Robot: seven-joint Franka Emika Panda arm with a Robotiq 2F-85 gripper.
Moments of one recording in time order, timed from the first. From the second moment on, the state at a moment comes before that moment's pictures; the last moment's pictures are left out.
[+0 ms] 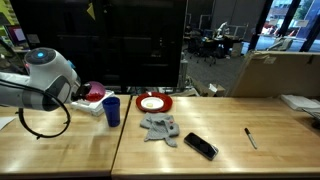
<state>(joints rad) 0.39 -0.41 0.35 -2.77 0.45 3.06 2.26</state>
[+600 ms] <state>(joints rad) 0.74 -0.39 0.06 -2.75 0.55 3.22 2.10</state>
